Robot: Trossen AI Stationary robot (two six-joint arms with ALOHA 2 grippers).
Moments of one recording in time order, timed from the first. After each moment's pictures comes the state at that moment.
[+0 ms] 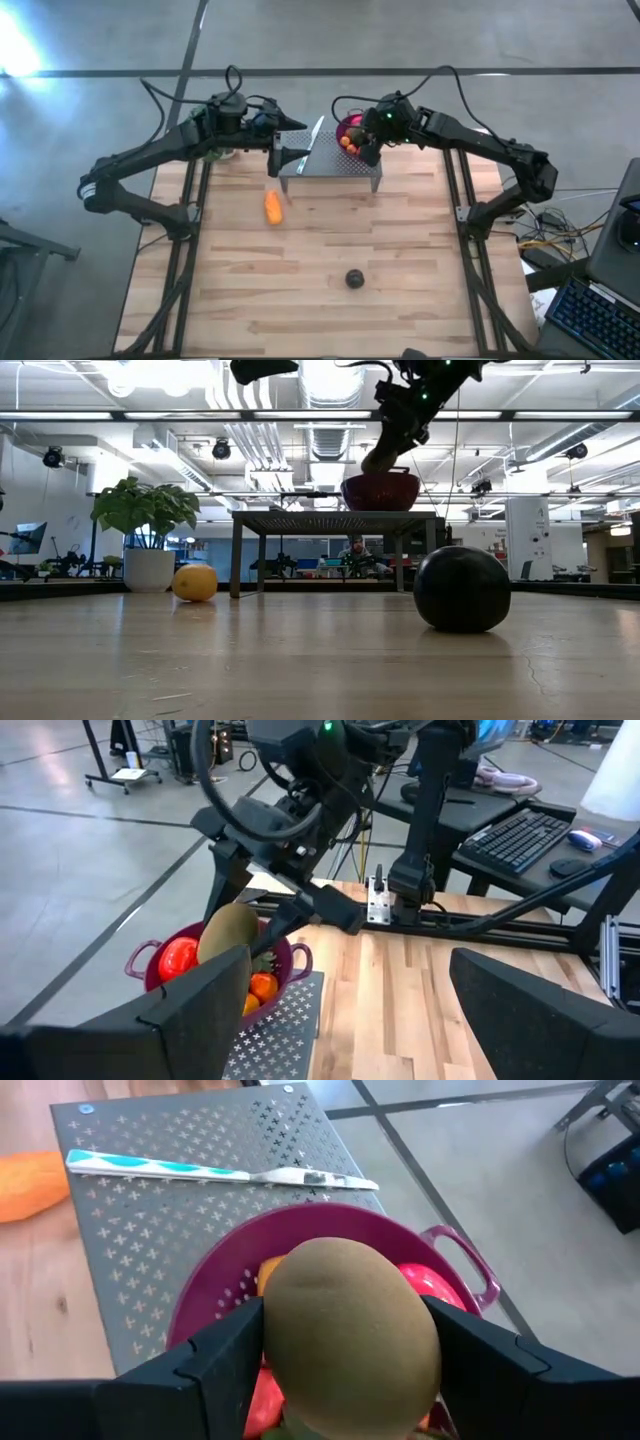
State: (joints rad) left arm 0.38 1.23 1.37 -0.34 0.23 0.03; right arm -0.49 1.48 1.35 -0.57 0.12 -0.19
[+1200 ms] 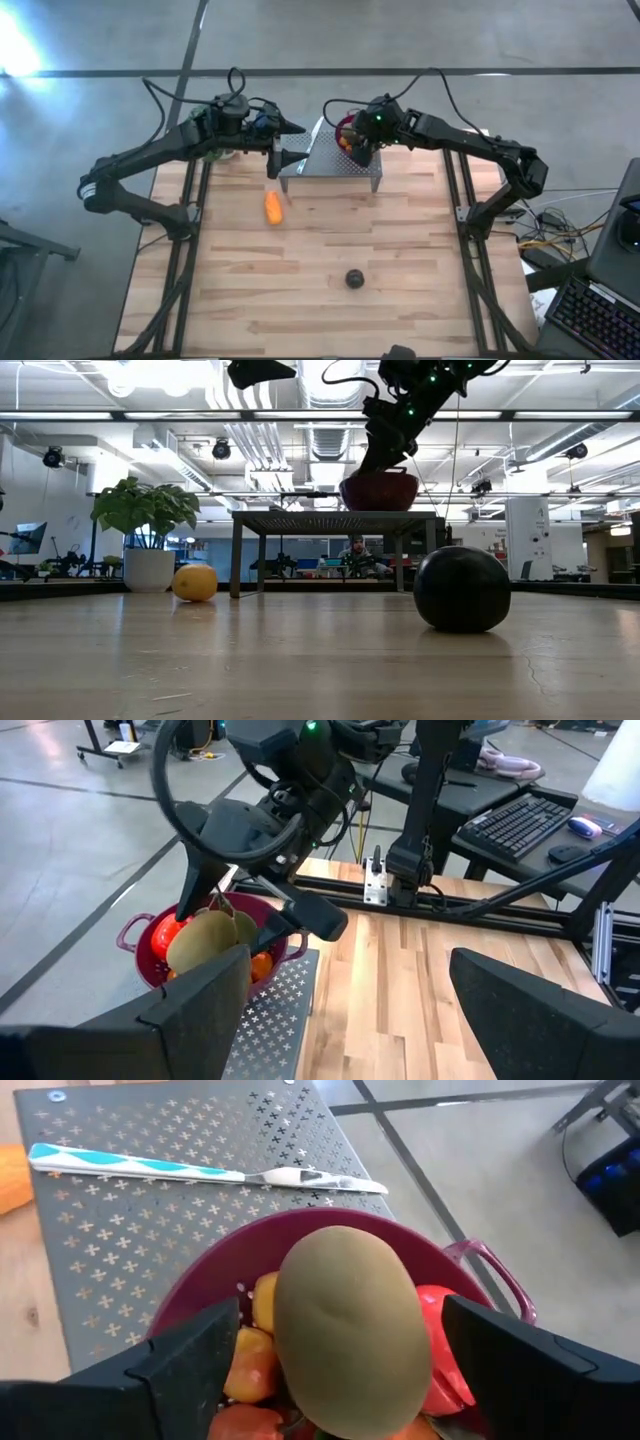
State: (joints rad) left arm 0.38 1.23 1.37 -0.39 0.23 0.02; right arm -0.48 1.56 1.35 -0.49 0.13 -0.20
